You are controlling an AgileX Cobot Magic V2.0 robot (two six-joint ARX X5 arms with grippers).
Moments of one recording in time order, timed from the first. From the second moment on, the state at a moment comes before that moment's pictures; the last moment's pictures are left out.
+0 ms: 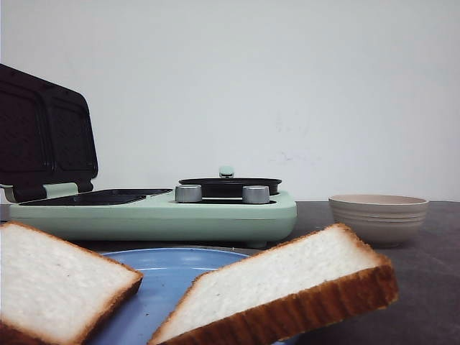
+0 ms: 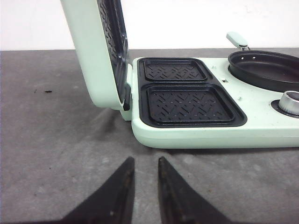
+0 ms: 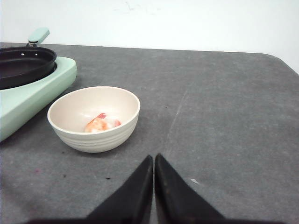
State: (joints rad) left arm 0.01 0.00 0.03 -0.17 0.18 0.01; right arm -0.09 0.00 0.02 -0.16 -0.21 0.01
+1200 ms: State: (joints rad) left arm 0.01 0.39 0.55 -0.50 0.19 -0.35; right arm -0.09 0.32 0.47 -0.49 -0.16 0.37
